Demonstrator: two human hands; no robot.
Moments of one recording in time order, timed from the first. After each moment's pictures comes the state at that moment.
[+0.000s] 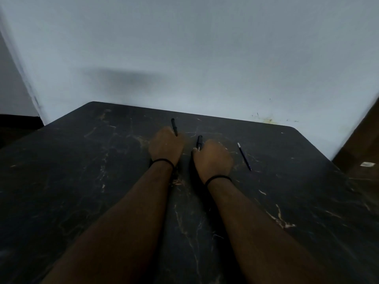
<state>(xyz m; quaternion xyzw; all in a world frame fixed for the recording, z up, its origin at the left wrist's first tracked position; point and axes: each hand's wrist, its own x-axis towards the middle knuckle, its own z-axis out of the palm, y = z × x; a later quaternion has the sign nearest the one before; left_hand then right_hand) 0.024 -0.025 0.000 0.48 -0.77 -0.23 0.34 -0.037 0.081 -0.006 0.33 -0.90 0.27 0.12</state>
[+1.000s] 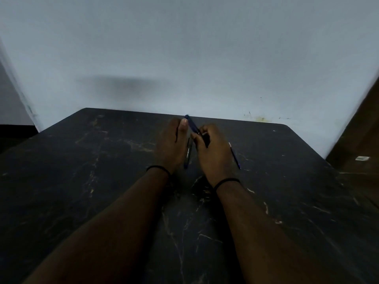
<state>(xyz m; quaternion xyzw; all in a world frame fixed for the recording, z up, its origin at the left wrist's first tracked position) 0.011 0.008 0.002 0.21 -0.77 -0.31 0.53 -0.054 0.115 0.009 0.42 -0.72 0.55 0.10</state>
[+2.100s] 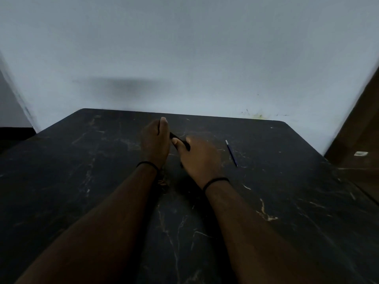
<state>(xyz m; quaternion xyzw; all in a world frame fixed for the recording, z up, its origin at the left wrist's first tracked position) 0.021 -0.008 0.006 0.27 -0.71 -0.35 0.56 -0.044 0.104 0.002 0.47 -0.80 0.36 0.08</state>
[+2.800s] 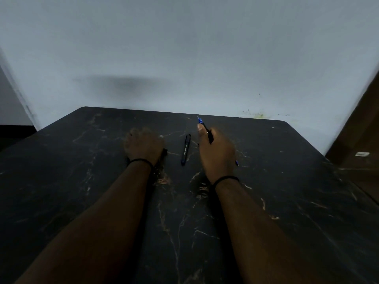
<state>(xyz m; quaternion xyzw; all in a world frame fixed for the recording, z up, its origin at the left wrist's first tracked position) 0.037 -0.044 -0.004 0.52 -0.82 -0.01 0.24 -0.066 0.114 -0.004 0.33 -0.77 0.53 0.11</state>
